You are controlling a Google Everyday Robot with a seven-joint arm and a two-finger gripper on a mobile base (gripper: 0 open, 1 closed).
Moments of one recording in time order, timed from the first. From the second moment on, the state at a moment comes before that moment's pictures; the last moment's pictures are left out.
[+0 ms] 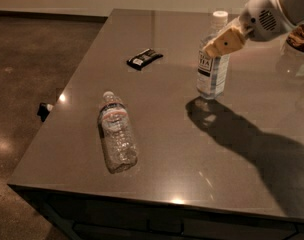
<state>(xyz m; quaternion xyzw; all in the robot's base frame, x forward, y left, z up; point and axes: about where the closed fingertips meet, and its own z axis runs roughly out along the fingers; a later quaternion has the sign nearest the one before) 0.569 -0.164 0.993 -0.41 0.83 0.15 0.35</state>
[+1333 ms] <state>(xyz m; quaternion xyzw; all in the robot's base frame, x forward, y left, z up) 0.625 -0.135 0.961 -0.60 0.79 -0.04 0.10</state>
